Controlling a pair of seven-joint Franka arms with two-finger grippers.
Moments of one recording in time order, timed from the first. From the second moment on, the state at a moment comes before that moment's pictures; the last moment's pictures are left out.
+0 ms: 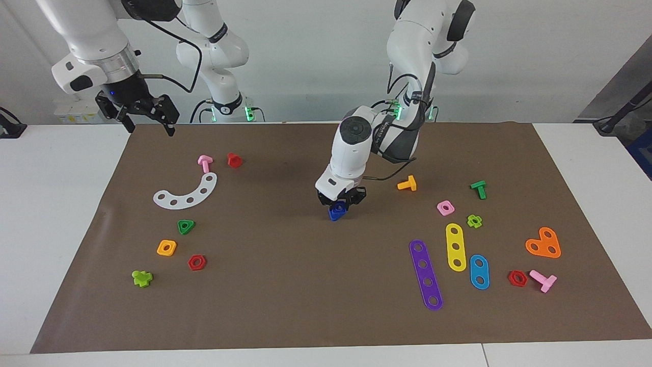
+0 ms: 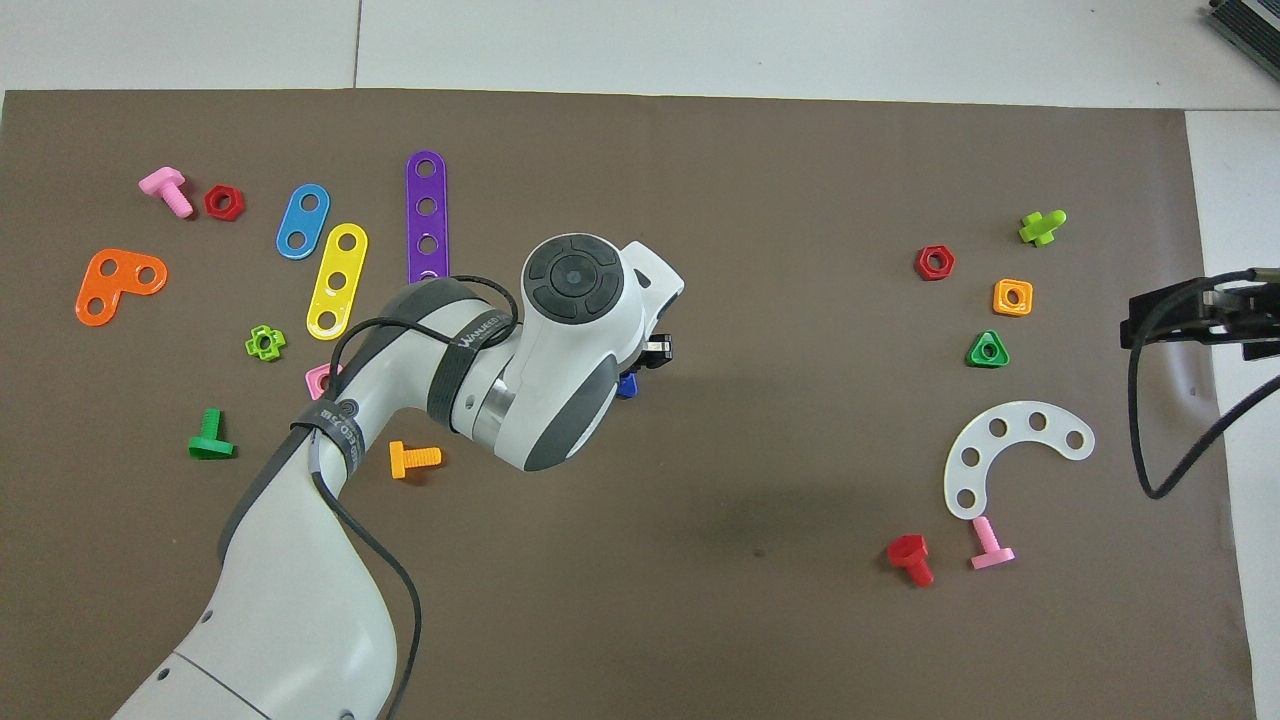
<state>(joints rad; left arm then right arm) -0.60 0.47 -0.06 -1.63 -0.05 2.11 -0.59 0.06 -0.02 -0.07 -1.55 -0.03 1.50 0.11</state>
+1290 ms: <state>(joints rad) -0.60 0.48 -0.06 -1.68 -0.06 2.17 -0.59 0.06 -0.02 -0.07 -1.55 -0.03 1.50 0.11</state>
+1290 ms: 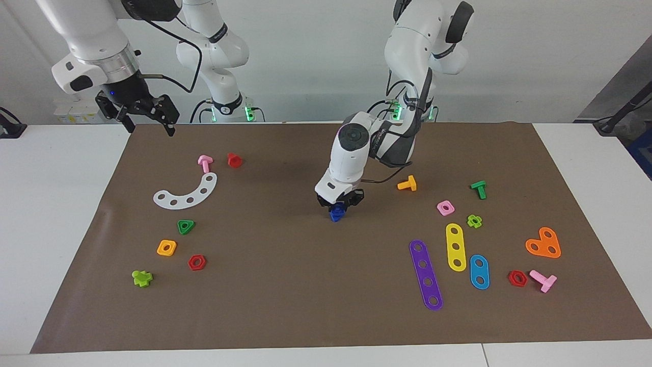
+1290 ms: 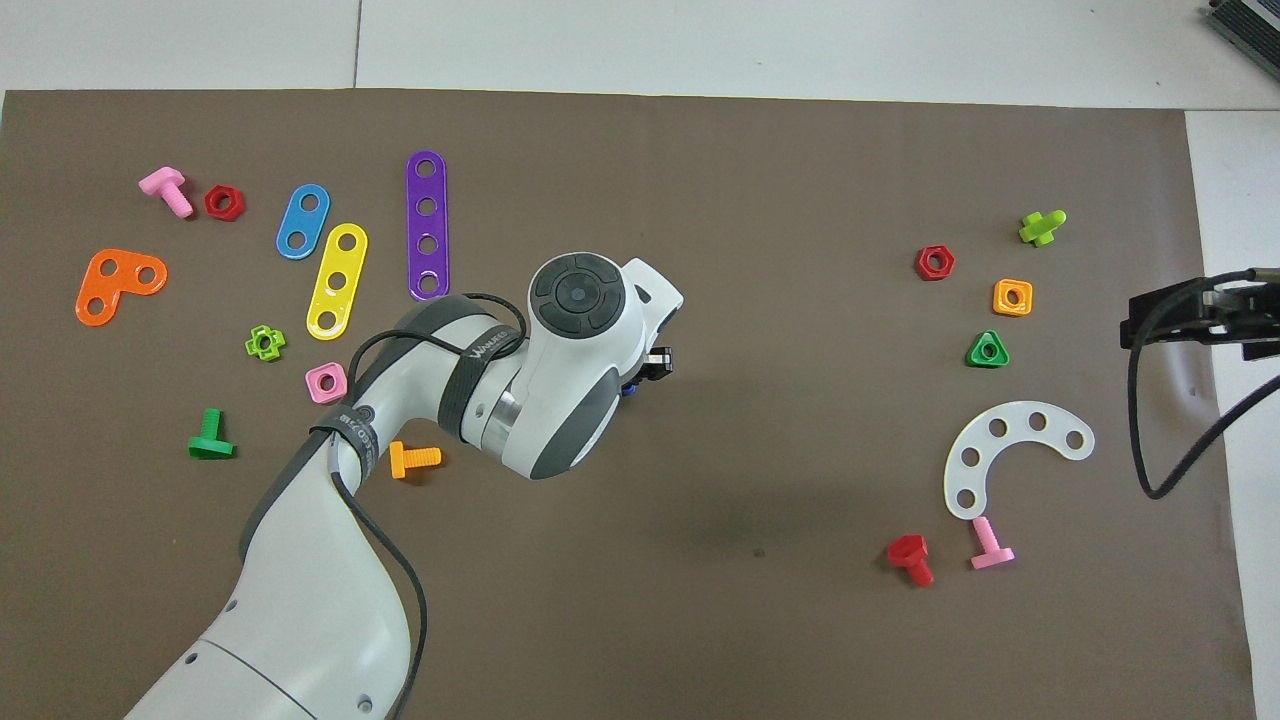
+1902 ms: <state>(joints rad) -0.60 0.48 -0.06 -1.63 -0.06 2.13 -0.60 0.06 -0.02 -0.07 -1.55 -0.03 1.50 0.11</state>
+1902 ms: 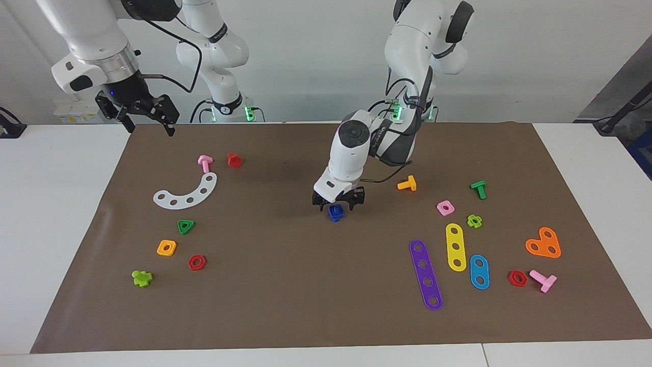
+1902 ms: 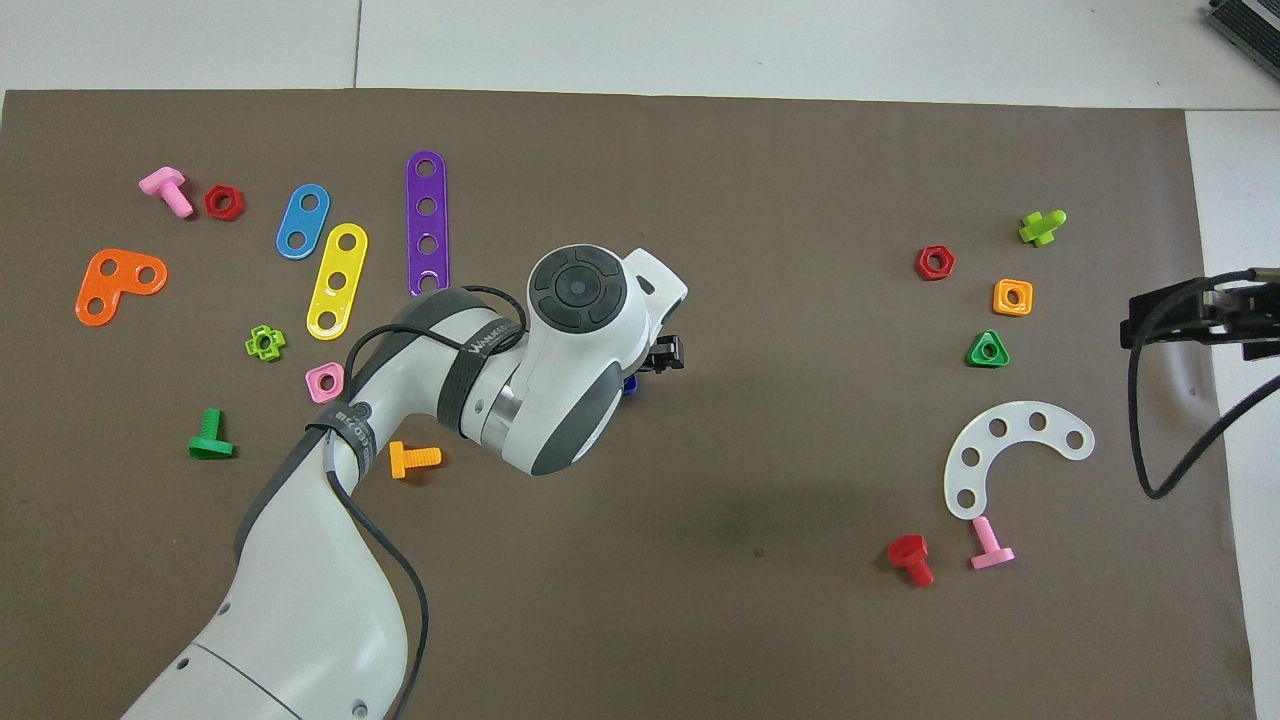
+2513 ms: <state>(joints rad) -0.35 0.33 -0.04 -1.46 -0.06 1.80 -0.45 0.06 -0.02 -0.07 -1.55 -0.03 1.50 0.11</state>
